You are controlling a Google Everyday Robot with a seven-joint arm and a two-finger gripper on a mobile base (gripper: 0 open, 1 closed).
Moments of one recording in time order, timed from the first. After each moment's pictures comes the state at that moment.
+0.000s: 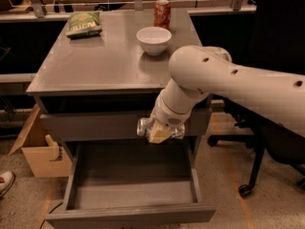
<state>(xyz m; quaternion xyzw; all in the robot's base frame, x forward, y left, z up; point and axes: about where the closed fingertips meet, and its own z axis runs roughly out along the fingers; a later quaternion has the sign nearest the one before) 0.508 -0.010 0.750 -0.71 0.68 0.08 0.17</state>
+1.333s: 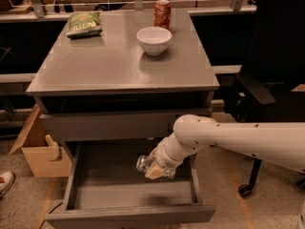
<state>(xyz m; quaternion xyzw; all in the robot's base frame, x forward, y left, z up) 0.495 0.001 0.559 -0.65 0.72 0.18 0.19</state>
